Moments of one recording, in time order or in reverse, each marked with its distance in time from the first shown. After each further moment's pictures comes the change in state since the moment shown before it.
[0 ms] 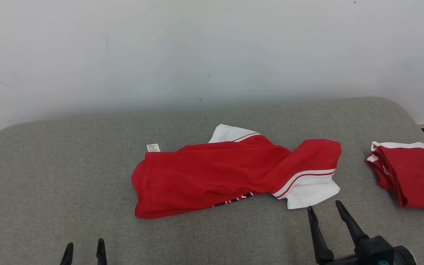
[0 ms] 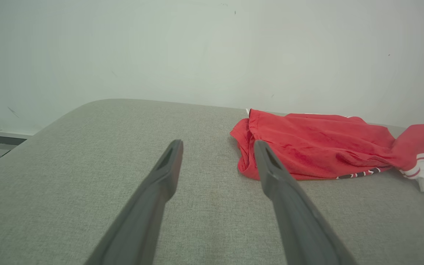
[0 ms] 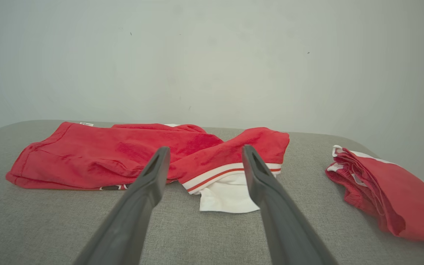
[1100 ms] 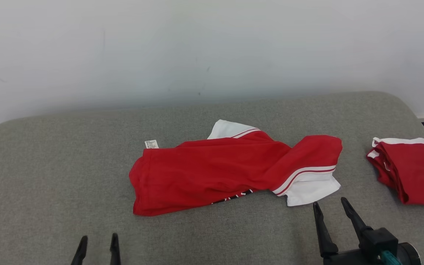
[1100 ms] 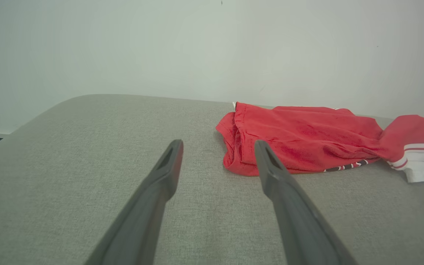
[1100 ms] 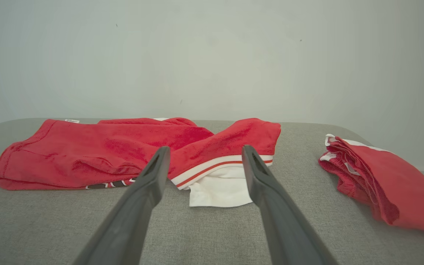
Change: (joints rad) left arm -0.028 0.000 -0.053 0.018 0.003 0.006 0.000; right arm -0.028 0.000 -0.030 0.022 0.018 0.000 0.032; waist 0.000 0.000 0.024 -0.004
